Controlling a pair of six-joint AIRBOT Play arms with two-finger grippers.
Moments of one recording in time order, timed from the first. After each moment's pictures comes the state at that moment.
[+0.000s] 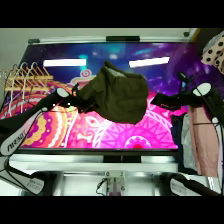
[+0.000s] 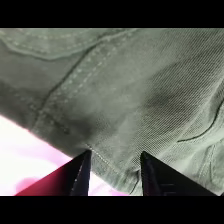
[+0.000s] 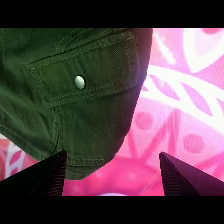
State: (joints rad) left arm -0.24 -1.71 1.20 0.72 -0.88 -1.54; right arm -0.10 -1.29 1.07 -1.03 1.10 1.38
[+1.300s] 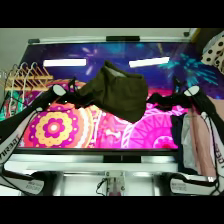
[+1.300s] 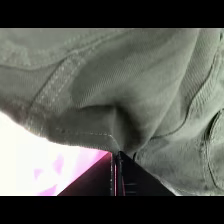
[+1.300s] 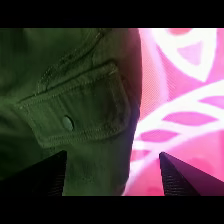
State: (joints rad) left arm -0.27 -1.62 1.20 0.83 -0.82 -1.58; right arm -0.10 -1.49 1.07 -0.87 0.96 1.39
